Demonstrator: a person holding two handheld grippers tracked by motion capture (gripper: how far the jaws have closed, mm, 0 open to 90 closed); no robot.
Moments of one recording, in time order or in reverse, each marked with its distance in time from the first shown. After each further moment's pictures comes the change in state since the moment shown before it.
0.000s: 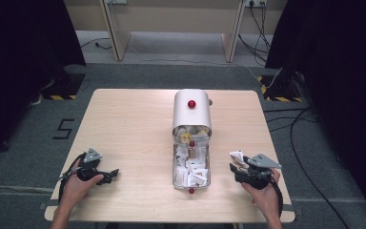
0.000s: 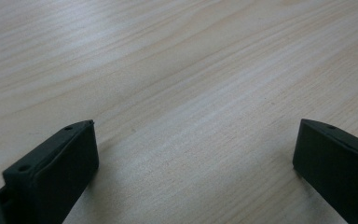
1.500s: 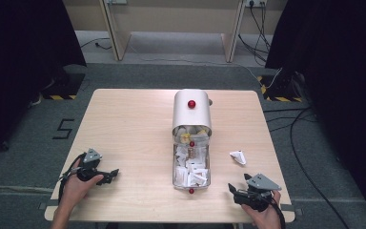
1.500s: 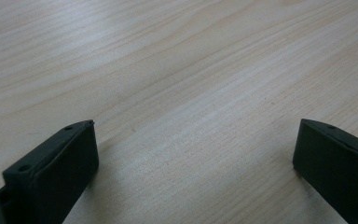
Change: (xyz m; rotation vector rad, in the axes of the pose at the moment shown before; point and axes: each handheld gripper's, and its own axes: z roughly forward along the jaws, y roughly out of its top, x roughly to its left) left arm 0.000 0.000 0.000 0.001 0.001 0.000; right arm 0.029 -0.043 -0.024 0.039 0.013 -0.021
